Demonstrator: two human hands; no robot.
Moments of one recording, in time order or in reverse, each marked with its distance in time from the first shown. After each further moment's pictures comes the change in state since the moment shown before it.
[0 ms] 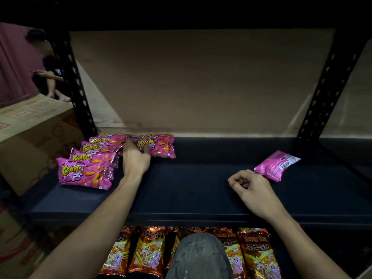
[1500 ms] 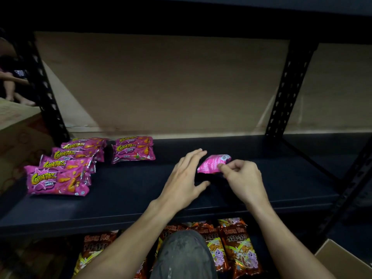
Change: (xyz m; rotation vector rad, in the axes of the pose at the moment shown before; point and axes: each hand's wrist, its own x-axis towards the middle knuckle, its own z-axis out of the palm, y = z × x) left_hand -0.144 0.088 0.031 -0.019 -0.564 0.789; right_hand -0.019 -0.044 -0.029 0.166 0.294 0.329
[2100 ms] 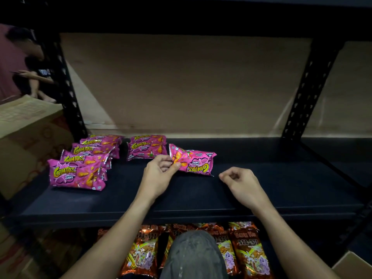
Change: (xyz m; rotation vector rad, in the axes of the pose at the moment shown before) left_hand -0.018 -0.059 -0.045 -0.542 0.282 -0.602; right_hand 0.015 0.023 0.030 -0.030 -0.243 -0.063
